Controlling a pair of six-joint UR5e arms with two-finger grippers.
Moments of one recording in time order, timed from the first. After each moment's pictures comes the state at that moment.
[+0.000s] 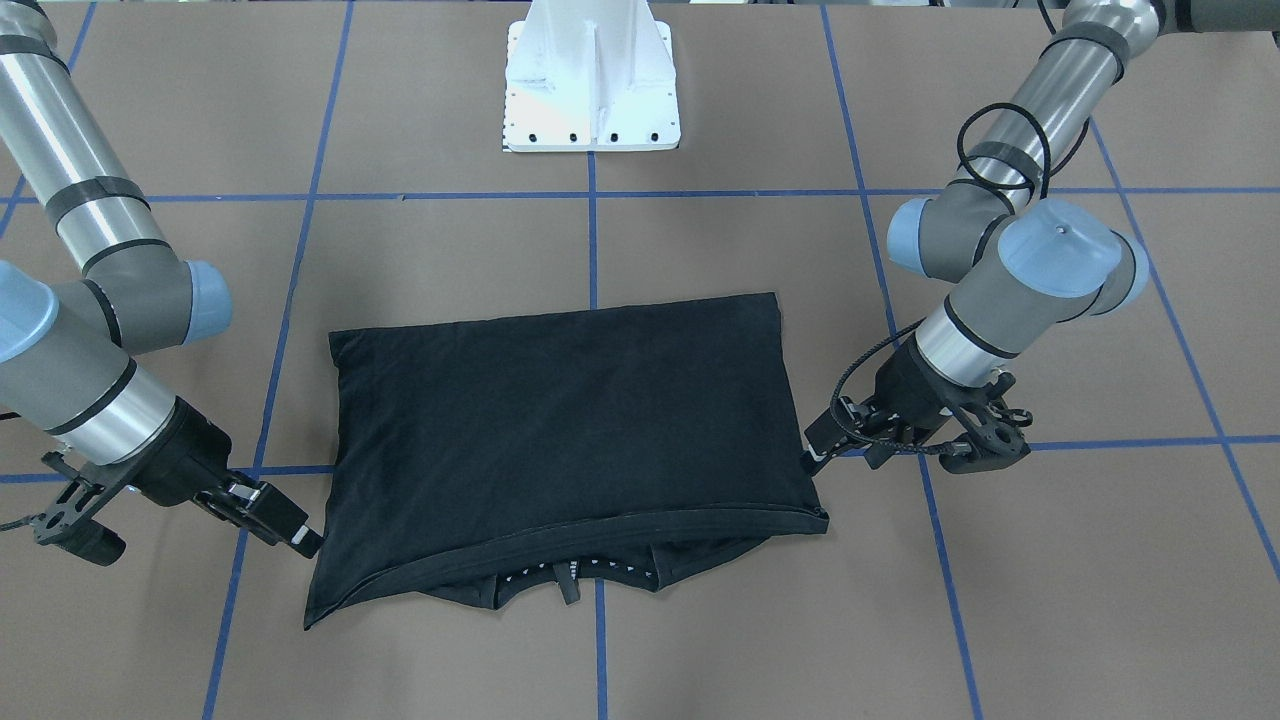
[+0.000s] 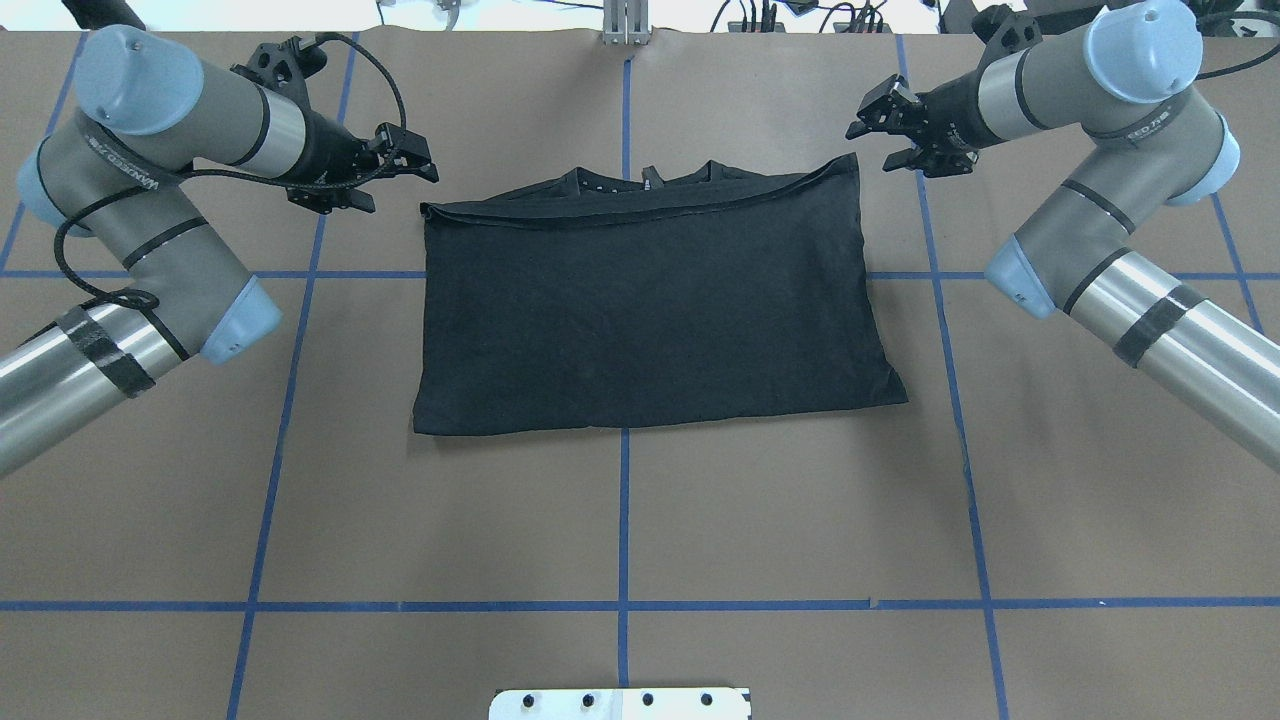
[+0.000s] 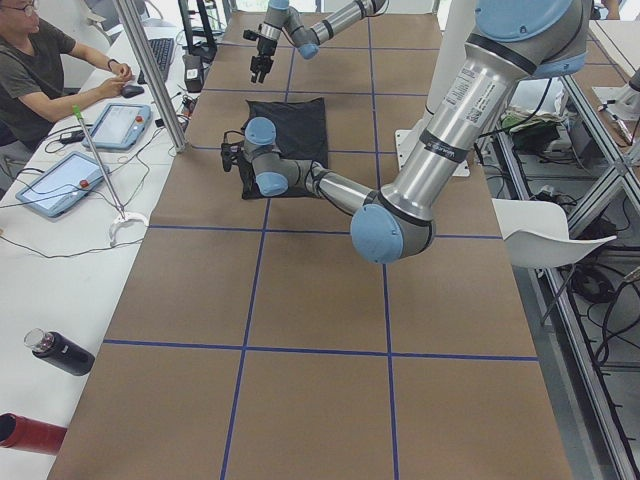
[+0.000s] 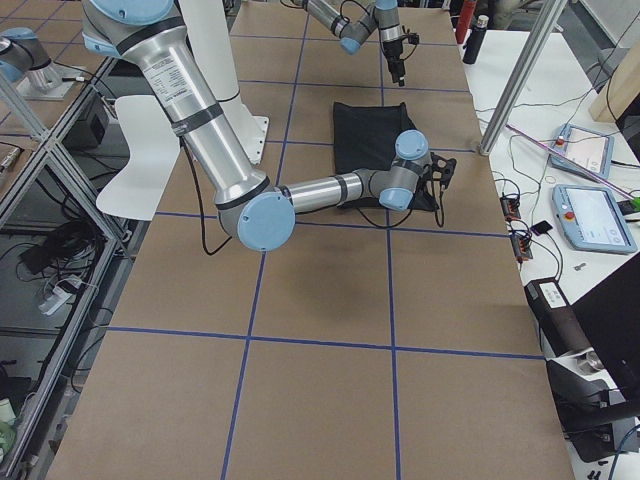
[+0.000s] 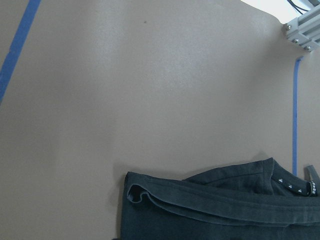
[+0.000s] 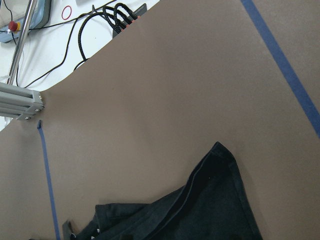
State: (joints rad) left arm -0.89 -2.13 -1.33 -2.41 -2.09 -1.39; right arm 0.99 -1.02 1.19 -0.56 2.13 1.57
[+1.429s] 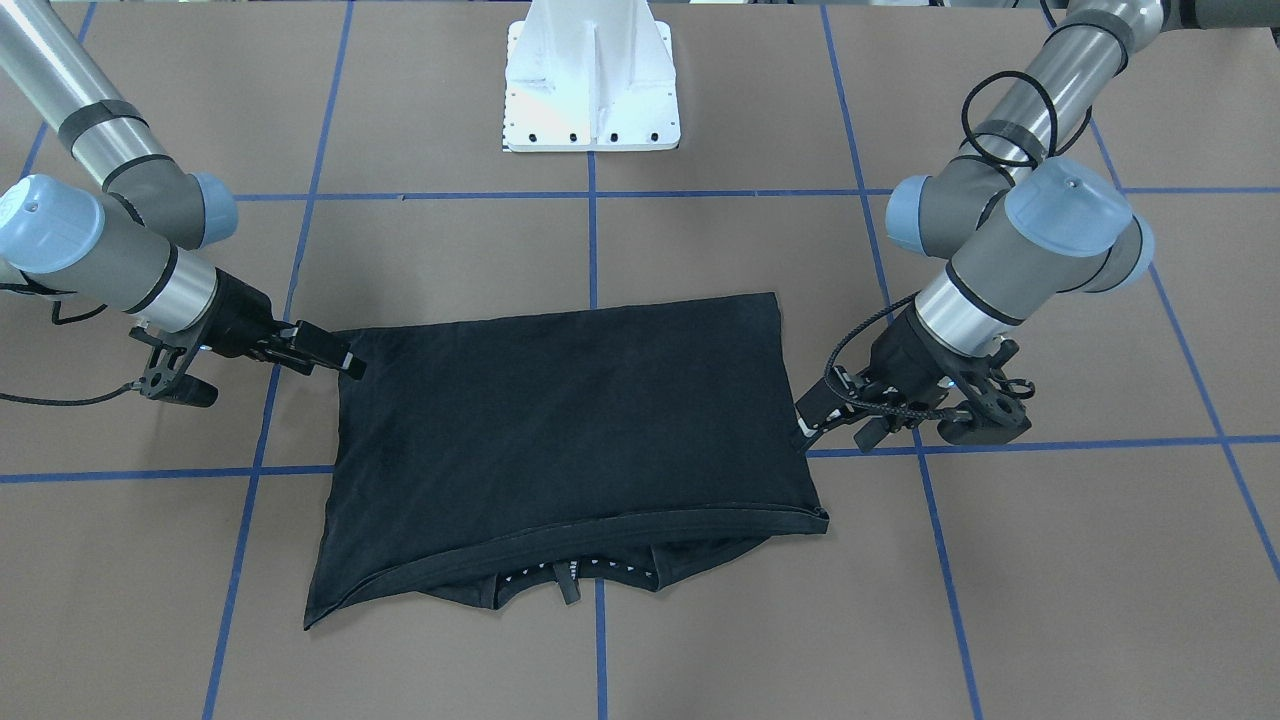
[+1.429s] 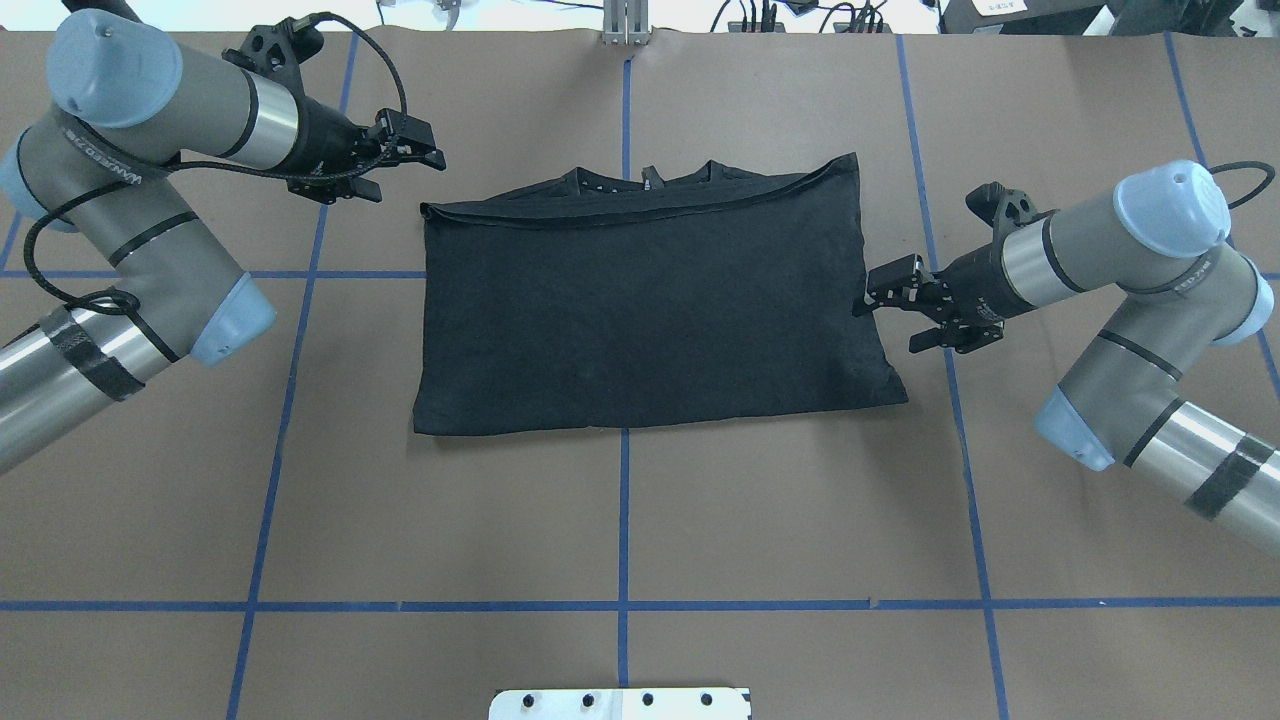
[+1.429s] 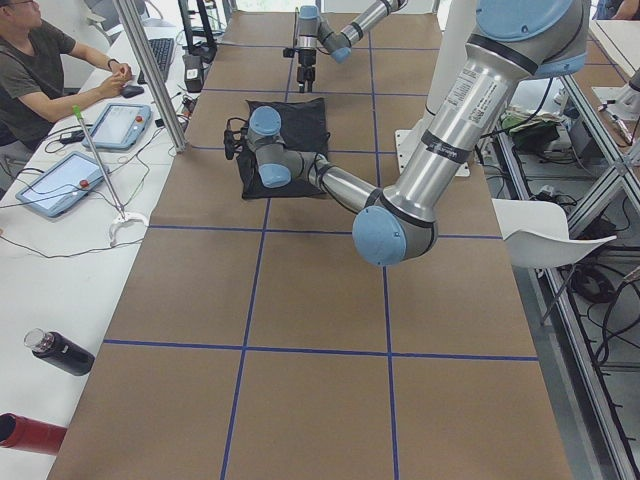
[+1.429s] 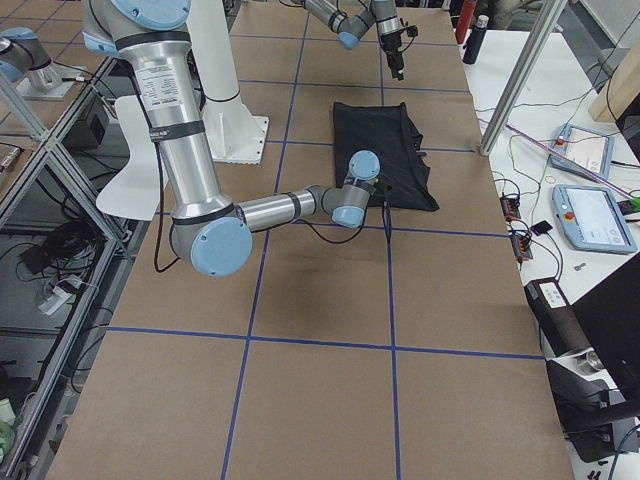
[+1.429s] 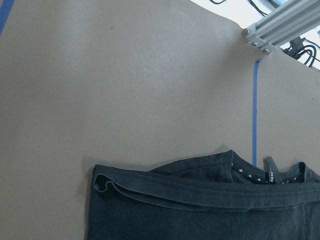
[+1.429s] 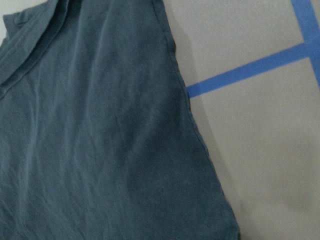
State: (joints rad) left arm -0.90 -2.11 -1.41 -2.40 -2.09 -1.40; right arm 0.83 -1.30 1.45 -0.55 2.31 1.58
